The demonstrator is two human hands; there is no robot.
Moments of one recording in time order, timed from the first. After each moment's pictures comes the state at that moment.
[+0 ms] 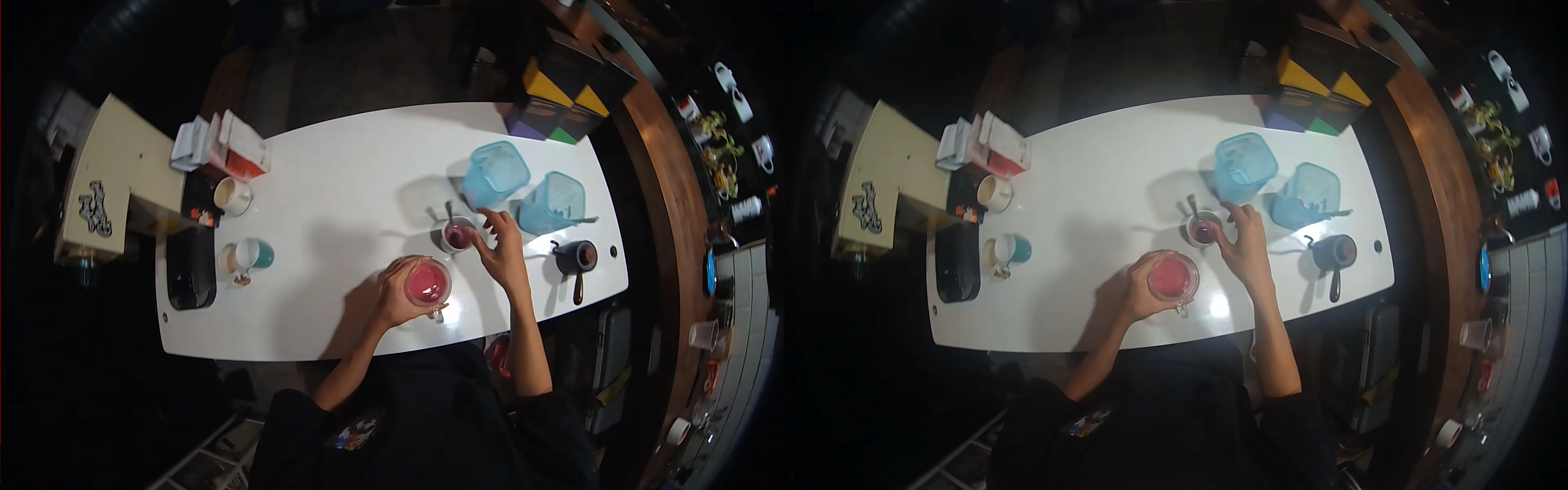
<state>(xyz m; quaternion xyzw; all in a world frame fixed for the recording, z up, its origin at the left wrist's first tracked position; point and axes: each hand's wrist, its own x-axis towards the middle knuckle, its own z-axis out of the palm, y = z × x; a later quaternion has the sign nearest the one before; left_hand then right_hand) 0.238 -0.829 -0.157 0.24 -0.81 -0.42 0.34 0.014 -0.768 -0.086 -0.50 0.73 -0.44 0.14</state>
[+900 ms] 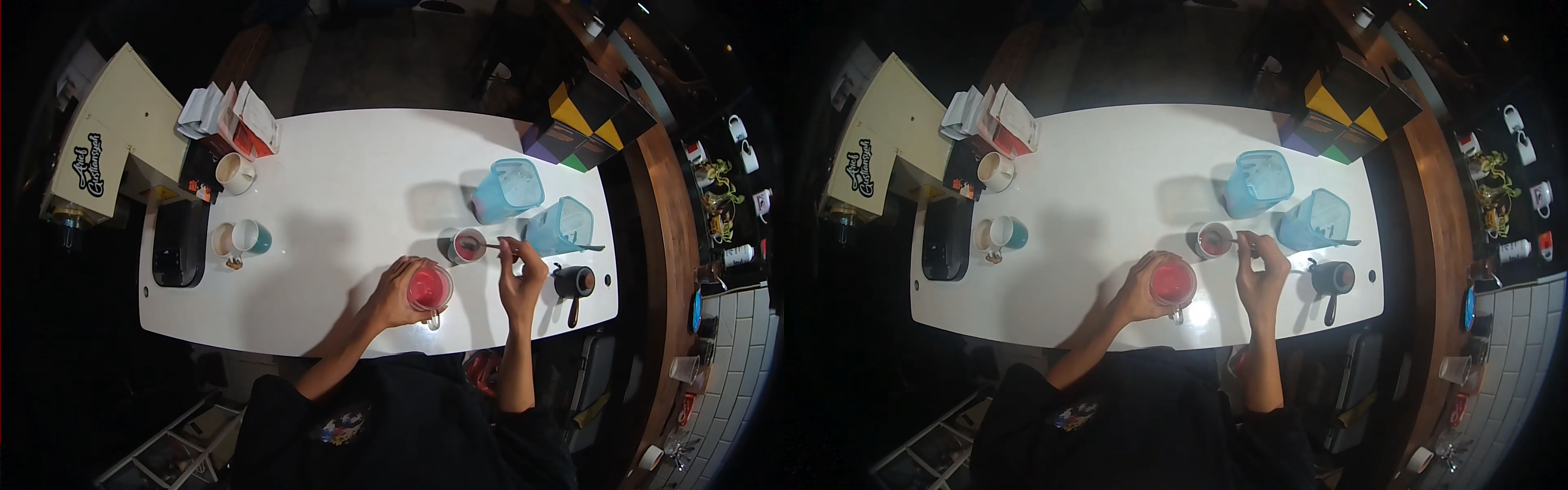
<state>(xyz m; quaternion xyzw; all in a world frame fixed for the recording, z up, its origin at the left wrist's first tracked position) 0.241 -0.837 -0.163 0.24 -0.83 -0.41 0.31 0.034 -0.755 -0.060 -0.50 0.72 -0.49 0.03</state>
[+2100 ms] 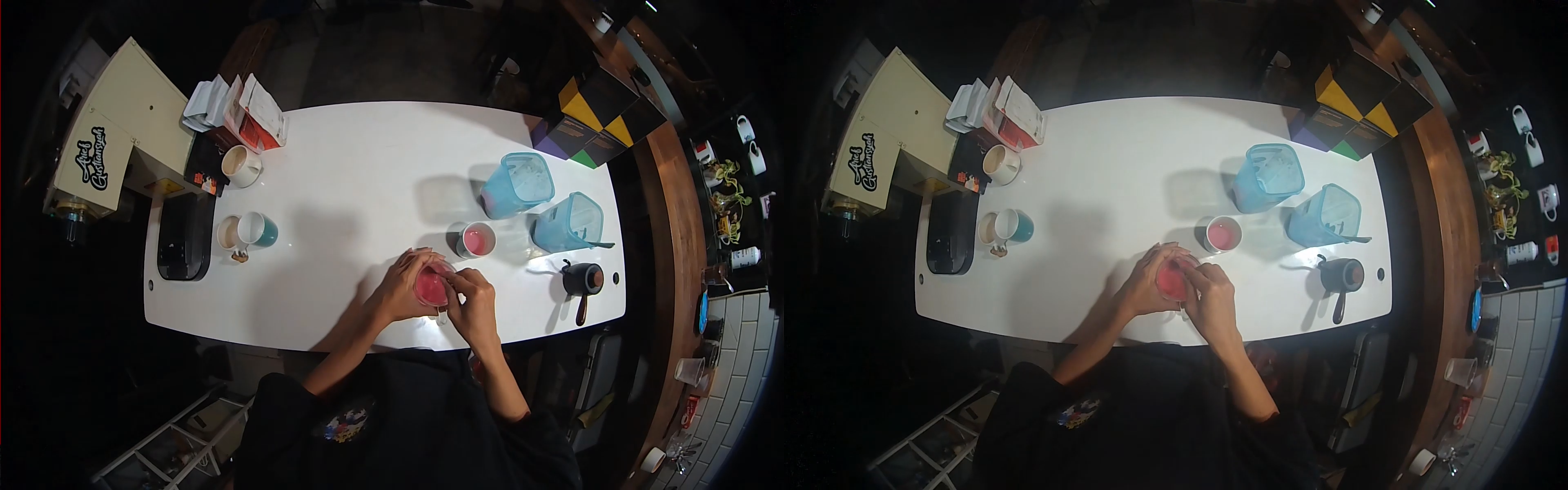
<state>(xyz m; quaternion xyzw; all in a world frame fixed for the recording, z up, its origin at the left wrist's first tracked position) 0.245 -0.840 -0.173 0.24 -0.83 -0.43 0.25 0.105 -0.741 -0.092 -0.58 0.70 -0.40 0.13</state>
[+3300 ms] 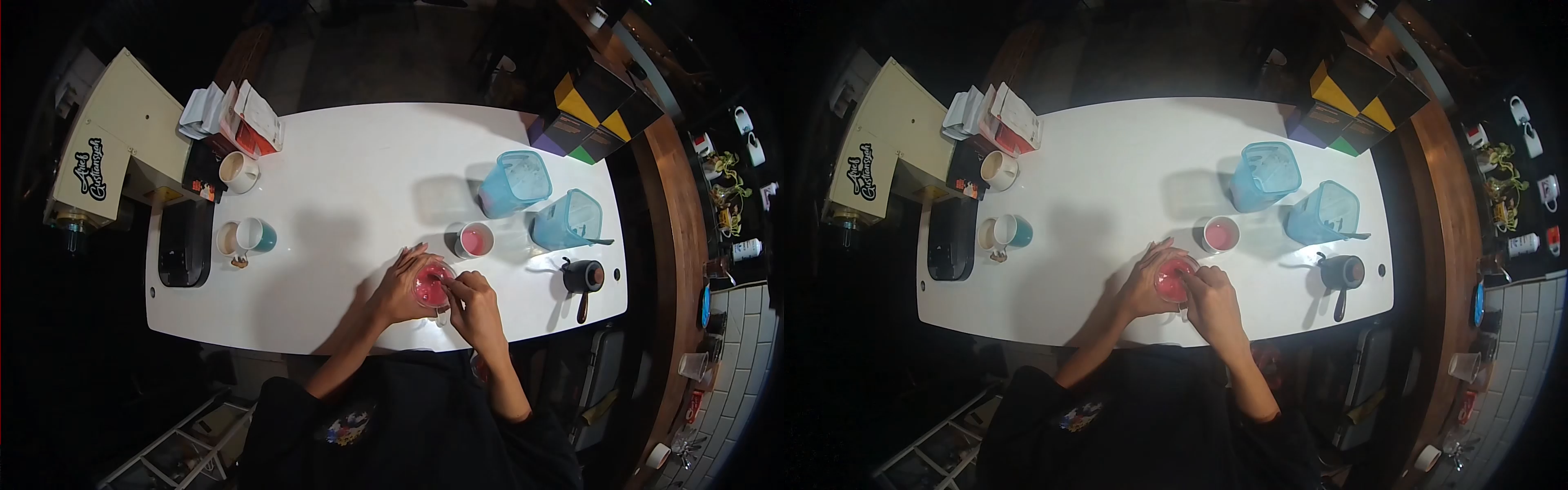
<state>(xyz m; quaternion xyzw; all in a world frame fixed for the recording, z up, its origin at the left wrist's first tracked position) 0.243 -0.839 -0.168 0.25 -0.84 -0.43 0.24 0.100 -0.735 -0.074 -0.62 0.69 -0.35 0.15</state>
